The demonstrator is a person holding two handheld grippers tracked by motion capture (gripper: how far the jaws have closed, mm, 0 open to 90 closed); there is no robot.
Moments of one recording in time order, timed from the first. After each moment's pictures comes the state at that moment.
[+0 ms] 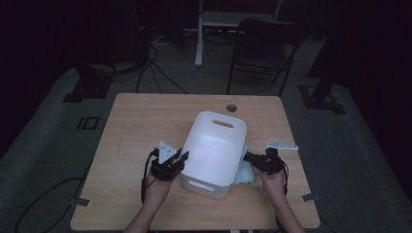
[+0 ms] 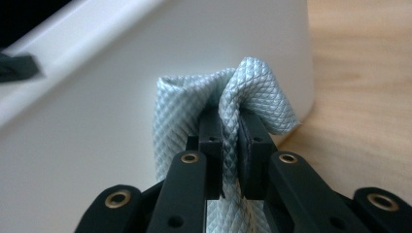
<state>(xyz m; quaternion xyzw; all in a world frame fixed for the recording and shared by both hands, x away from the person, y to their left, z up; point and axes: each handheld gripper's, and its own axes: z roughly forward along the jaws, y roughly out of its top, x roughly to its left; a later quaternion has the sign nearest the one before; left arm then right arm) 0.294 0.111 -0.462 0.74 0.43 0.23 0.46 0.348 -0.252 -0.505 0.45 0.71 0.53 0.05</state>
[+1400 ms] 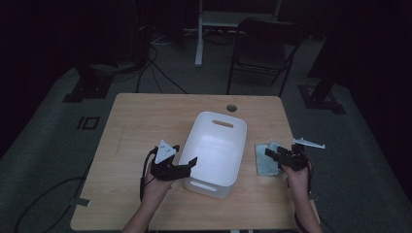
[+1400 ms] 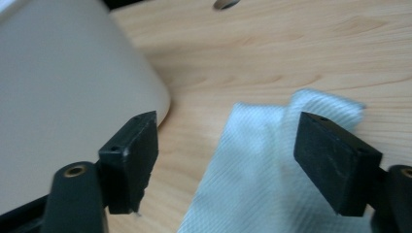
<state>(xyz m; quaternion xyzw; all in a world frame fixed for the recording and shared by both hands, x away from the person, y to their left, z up) 0.294 0.115 -0.455 0.74 0.39 0.20 0.50 0.365 -0.333 -0.512 0.55 0.67 0.48 0.11</state>
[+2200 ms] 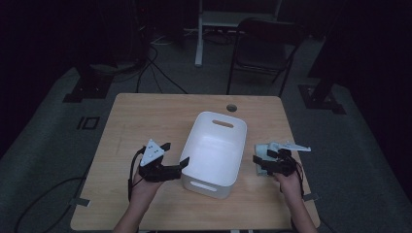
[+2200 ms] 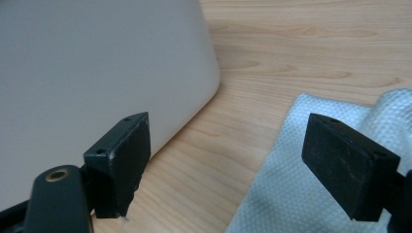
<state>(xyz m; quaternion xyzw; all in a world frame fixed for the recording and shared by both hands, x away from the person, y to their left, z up) 0.277 0.142 -0.432 0.74 0.37 0.22 0.52 0.349 -0.292 -0.511 0.49 0.72 0.47 0.12</state>
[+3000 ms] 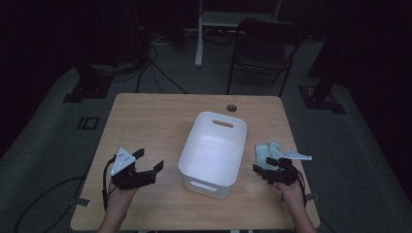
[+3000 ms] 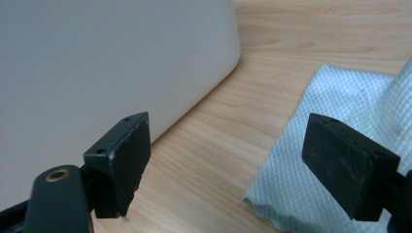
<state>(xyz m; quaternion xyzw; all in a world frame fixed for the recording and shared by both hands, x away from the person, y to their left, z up) 0.260 0.207 -0.453 0.71 0.42 0.24 0.51 0.324 -0.292 -0.519 0.48 0.73 0.47 0.11</state>
